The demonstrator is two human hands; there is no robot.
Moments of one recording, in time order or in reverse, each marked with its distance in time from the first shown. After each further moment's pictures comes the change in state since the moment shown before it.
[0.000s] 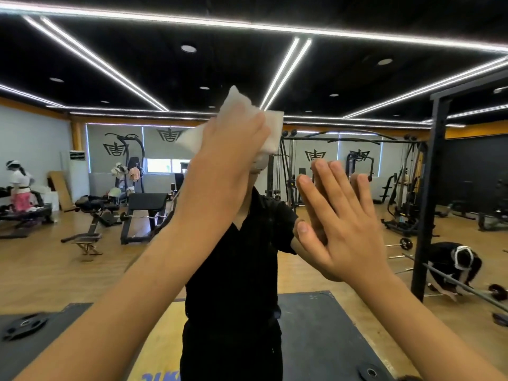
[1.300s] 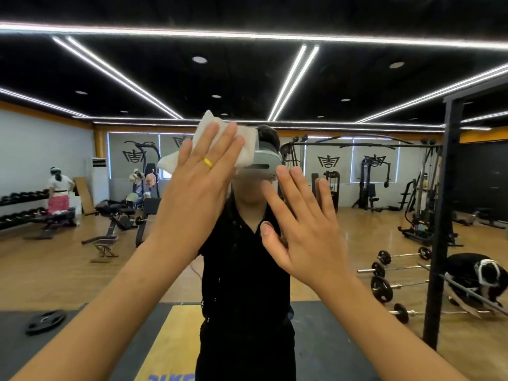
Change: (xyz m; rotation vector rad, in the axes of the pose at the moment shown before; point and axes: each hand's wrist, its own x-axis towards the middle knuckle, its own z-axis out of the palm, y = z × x) left_hand -0.007 0.025 0.015 0.279 -0.088 0.016; right_hand -0.004 0.005 0.000 0.066 0.006 0.008
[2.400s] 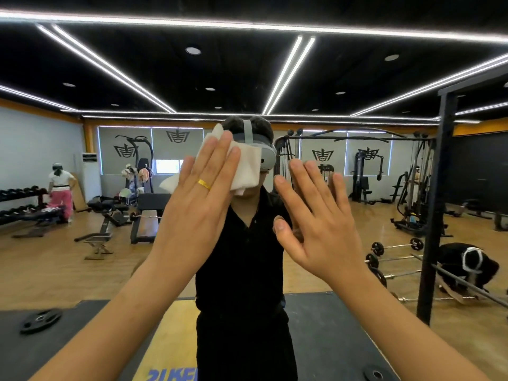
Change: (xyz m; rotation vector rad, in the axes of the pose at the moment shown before) left_hand -0.036 -0.008 0.000 -0.095 0.058 0.021; right_hand 0.000 0.000 0.001 -0.025 0.026 -0.007
